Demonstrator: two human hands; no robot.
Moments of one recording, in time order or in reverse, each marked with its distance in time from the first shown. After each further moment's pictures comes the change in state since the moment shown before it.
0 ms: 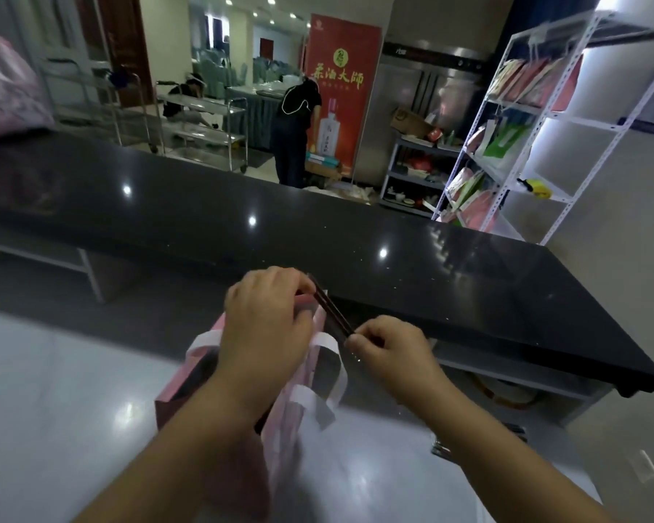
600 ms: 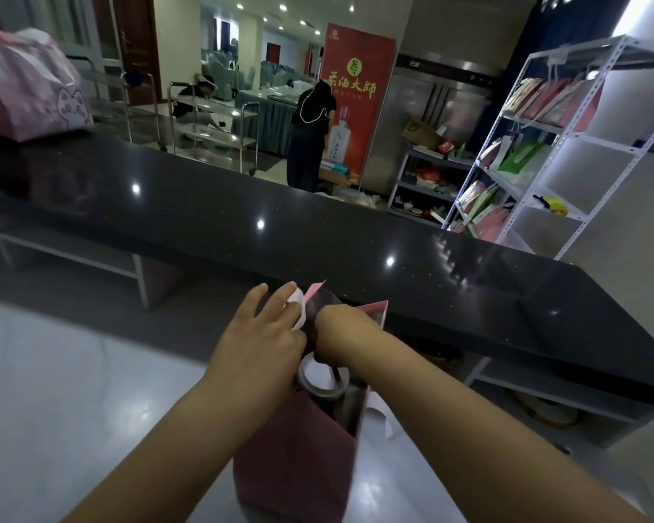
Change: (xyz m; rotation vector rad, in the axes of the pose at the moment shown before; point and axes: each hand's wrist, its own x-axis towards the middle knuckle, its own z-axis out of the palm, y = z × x) left_hand 0.007 -0.097 -0.077 0.668 -0.388 0.379; right_hand 0.109 -0.131 0.116 -0.754 -0.643 0.372
